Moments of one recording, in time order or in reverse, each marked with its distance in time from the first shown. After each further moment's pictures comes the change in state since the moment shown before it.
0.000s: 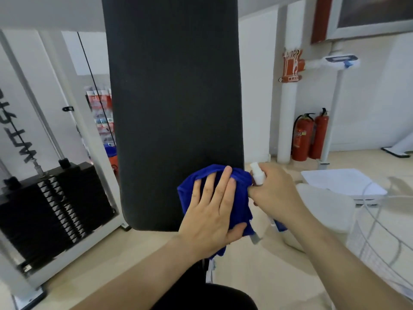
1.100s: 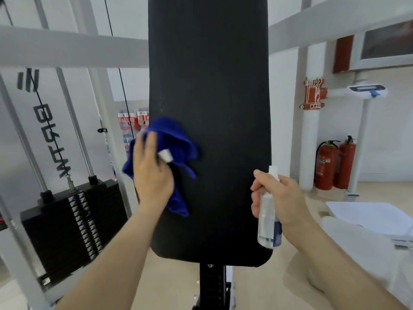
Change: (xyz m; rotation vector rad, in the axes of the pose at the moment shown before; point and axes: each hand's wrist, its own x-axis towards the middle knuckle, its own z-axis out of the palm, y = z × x) left_hand 0.045 -0.163 -0.050 -0.483 0.625 -0.689; right_hand 0.026 -0.048 0.013 0.792 -0.096 0.047
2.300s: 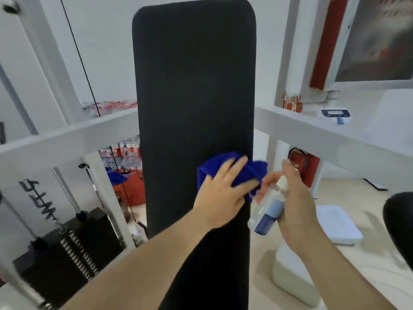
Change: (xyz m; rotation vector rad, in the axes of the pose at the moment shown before) left_hand 0.189 0.199 0.057 0.219 -0.680 0.710; right_hand 0.109 -0.296 0.032 0.113 0.306 0.142
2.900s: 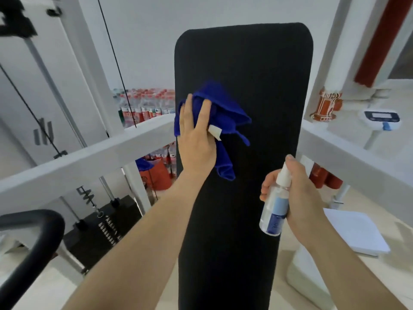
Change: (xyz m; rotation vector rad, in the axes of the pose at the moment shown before) left_hand 0.086 -0.140 -0.102 -0.168 0.531 -0.630; right_hand 0.052 -0.070 0.092 -0.241 -0.068 0.226
